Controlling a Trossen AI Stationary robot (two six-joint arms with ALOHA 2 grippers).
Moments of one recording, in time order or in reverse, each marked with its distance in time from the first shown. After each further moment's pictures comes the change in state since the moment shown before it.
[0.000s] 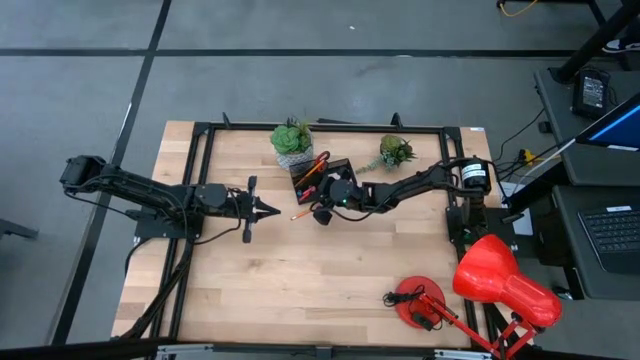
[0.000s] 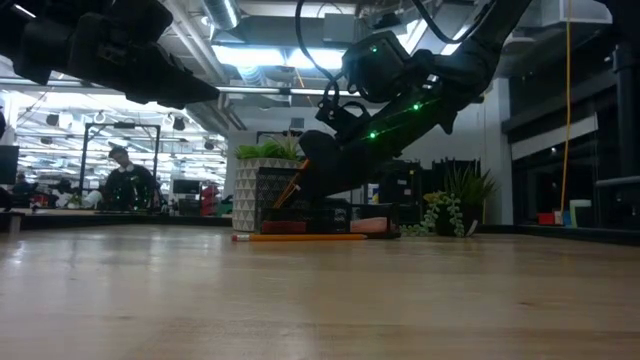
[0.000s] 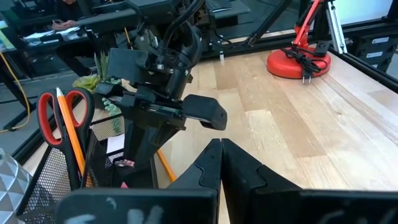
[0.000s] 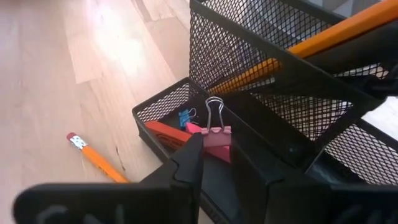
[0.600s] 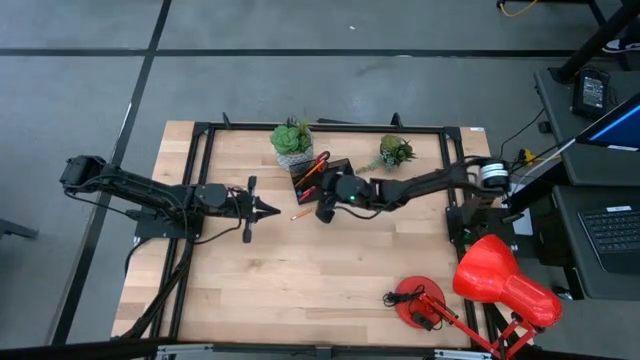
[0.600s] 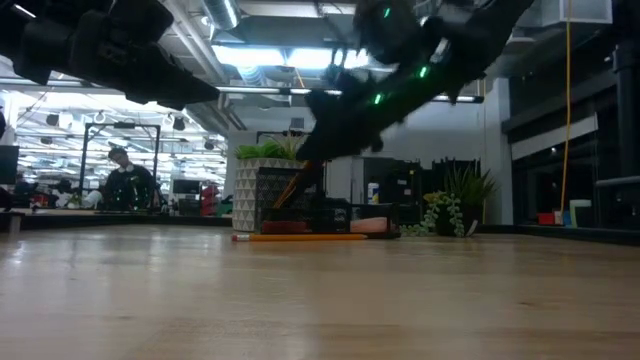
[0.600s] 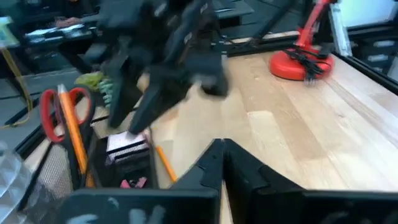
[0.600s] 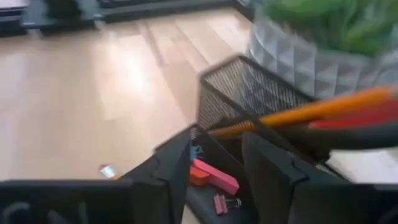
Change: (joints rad) left arm 0.000 0.000 0.000 0.000 -0.002 -0.022; right arm 0.022 -0.120 0.000 -0.026 0.009 -0.034
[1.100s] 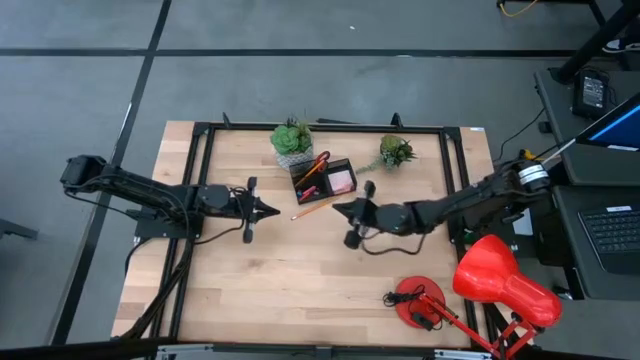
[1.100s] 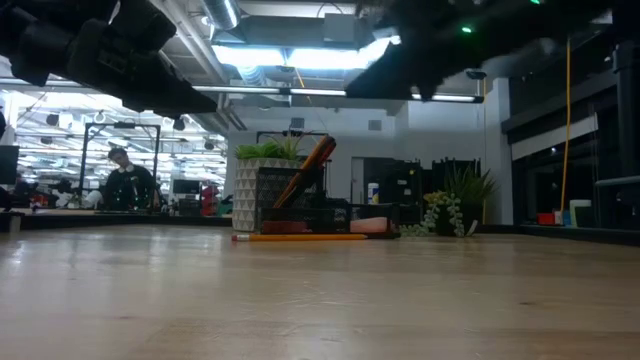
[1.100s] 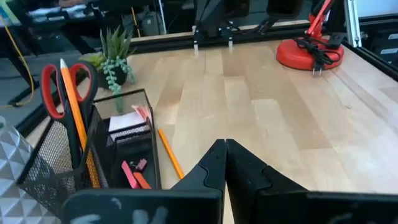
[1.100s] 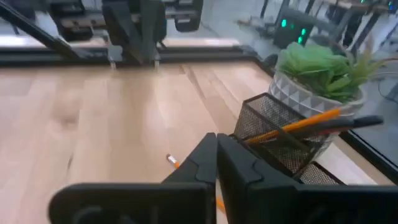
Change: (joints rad) left arm 0.001 0.009 0.000 -0.043 -0.017 -0.051; right arm 0.257 -0.307 -0.244 0.092 0.197 -0.076
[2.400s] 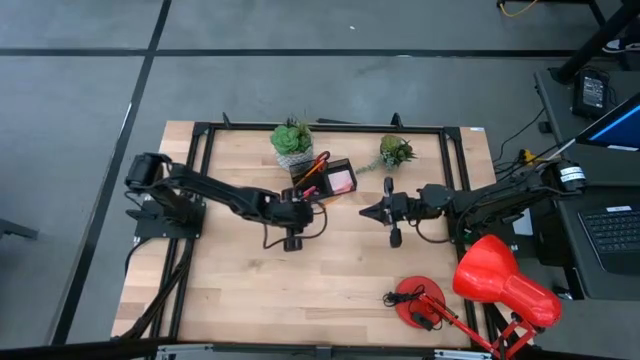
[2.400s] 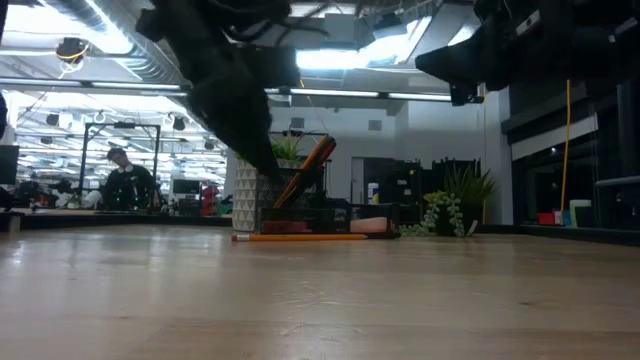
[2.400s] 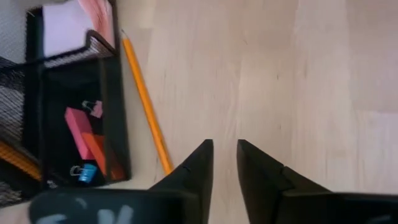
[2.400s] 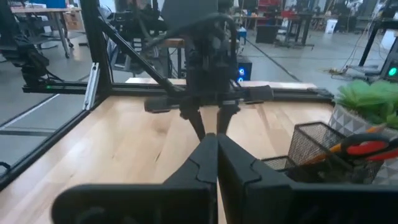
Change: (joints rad) left arm -0.015 0.743 0.735 -0.693 -0.061 -0.191; right arm -0.128 -0.400 -0.423 0.286 -0.539 -0.081
